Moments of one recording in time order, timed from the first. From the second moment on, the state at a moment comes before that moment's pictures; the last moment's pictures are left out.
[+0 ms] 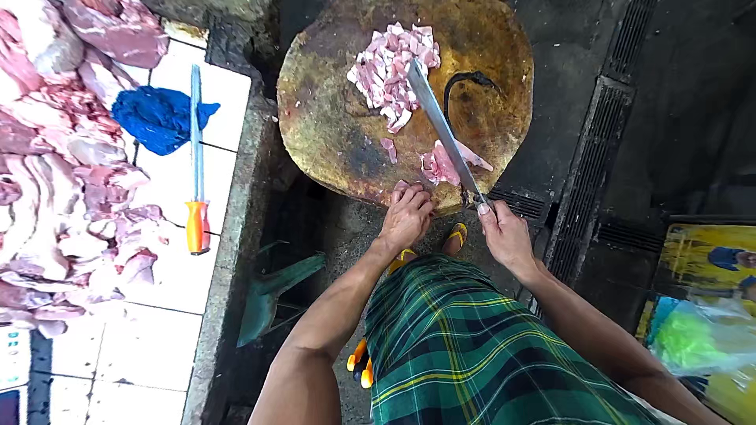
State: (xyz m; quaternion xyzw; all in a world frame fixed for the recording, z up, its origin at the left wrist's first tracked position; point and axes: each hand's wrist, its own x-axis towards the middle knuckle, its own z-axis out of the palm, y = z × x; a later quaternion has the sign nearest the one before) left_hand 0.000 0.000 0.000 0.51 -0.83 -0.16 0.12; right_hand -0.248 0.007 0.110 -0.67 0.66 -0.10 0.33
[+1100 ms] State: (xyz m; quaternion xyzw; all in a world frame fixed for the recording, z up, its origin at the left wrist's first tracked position) left_hand 0.039 0.004 -0.029 0.63 -0.73 -0.09 0.27; right_hand -0.222 0.032 0.108 -0.69 0.62 0.12 0.35
